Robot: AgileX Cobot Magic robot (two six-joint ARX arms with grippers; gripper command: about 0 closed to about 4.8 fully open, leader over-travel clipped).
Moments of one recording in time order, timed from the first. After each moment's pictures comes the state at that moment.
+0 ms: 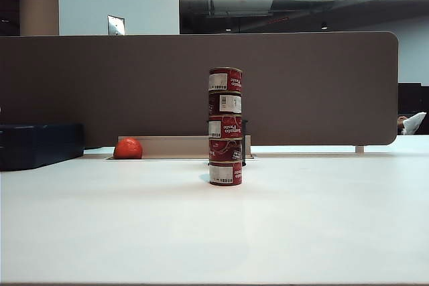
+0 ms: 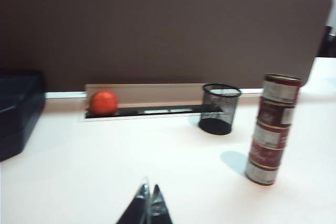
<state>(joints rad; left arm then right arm) -0.12 0.01 0.01 0.13 0.19 -0.06 0.07 0.00 0.14 -0.07 -0.07 0.14</state>
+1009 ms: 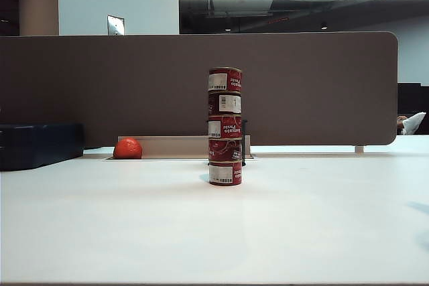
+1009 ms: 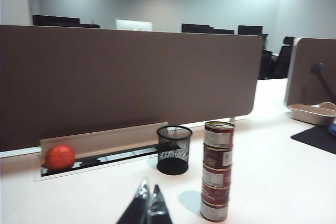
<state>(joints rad) -0.12 0.01 0.20 0.06 0.36 -0.07 0.07 0.66 0.97 -0.50 -0.34 0.15</state>
